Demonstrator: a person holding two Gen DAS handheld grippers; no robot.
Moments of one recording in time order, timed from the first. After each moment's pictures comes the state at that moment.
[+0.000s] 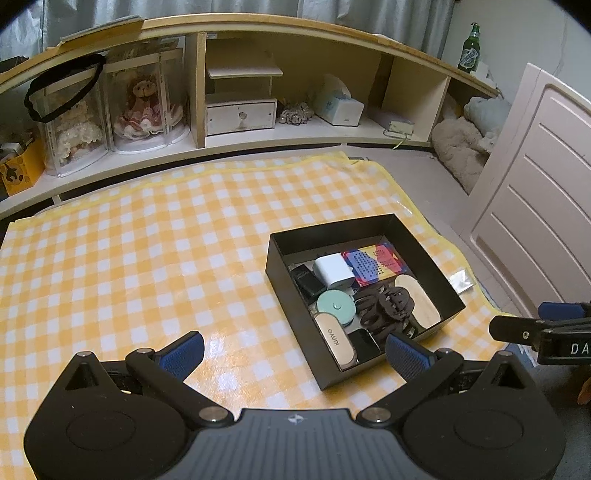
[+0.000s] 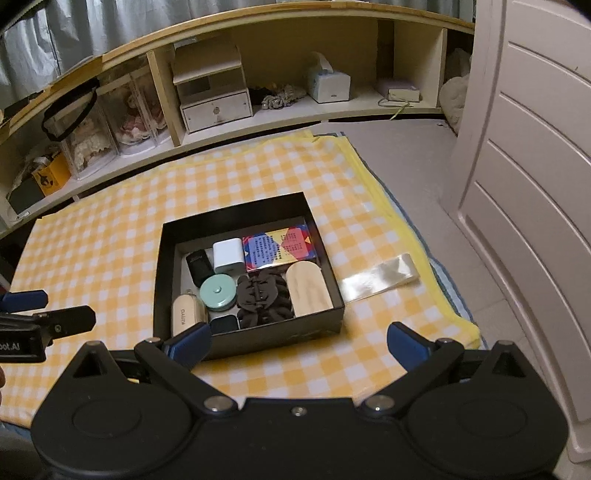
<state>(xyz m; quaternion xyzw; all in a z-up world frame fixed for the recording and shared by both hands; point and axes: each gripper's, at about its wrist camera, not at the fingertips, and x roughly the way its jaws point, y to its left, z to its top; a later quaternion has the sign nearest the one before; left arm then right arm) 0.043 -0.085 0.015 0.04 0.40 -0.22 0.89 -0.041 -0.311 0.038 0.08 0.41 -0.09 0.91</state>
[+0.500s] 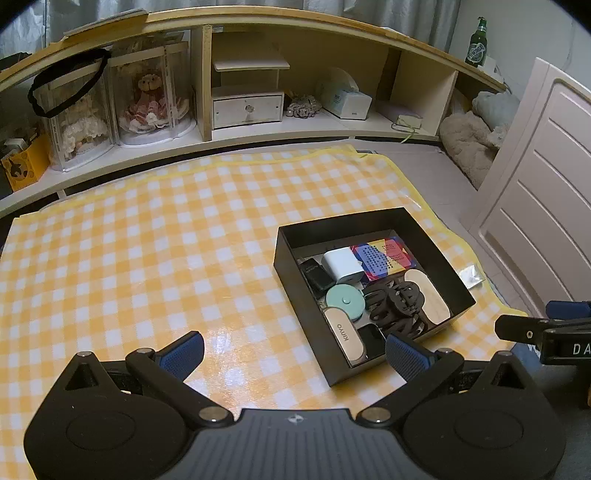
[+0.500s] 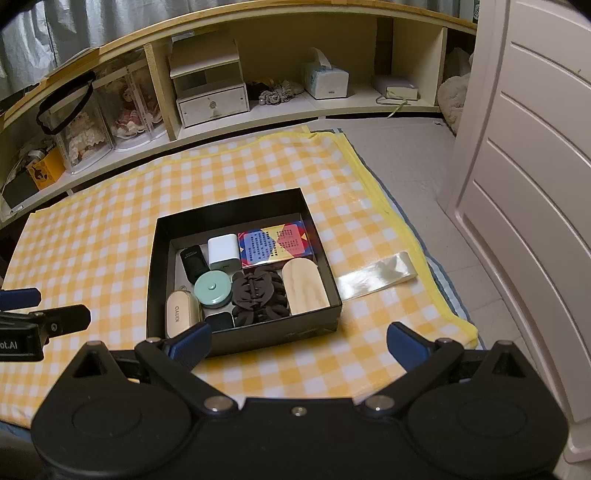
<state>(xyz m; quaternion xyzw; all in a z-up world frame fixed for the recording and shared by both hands) 0.047 -0.085 0.011 0.05 0.41 -0.21 0.88 -0.036 -0.310 0.036 0.08 0.42 -0.09 0.90</state>
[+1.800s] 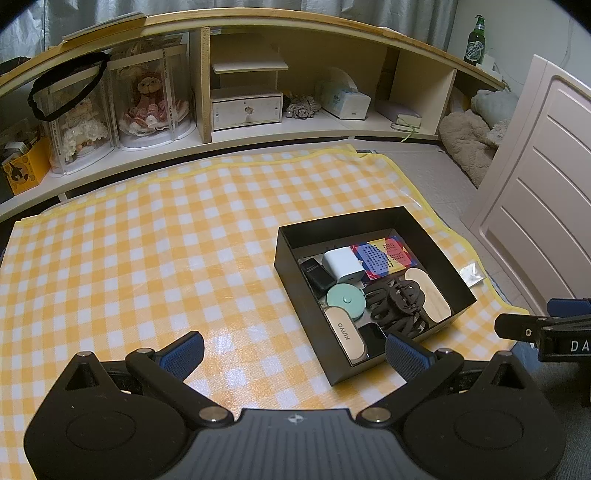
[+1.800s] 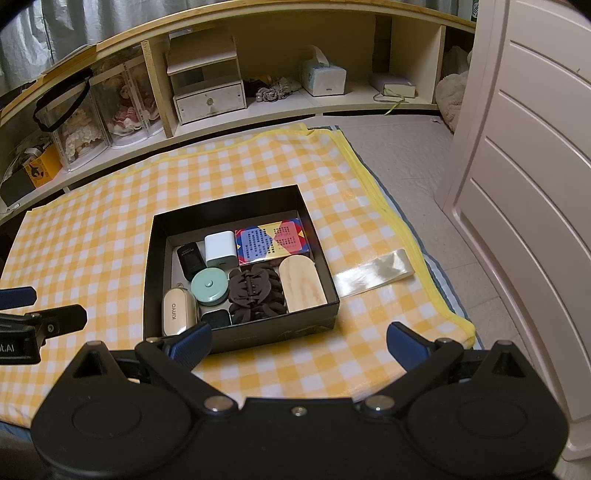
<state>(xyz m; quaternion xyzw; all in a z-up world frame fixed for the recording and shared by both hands) 0.045 -0.086 0.011 0.05 0.41 -0.21 0.89 -0.037 -0.310 0.034 0.08 0.42 -0.09 0.90</state>
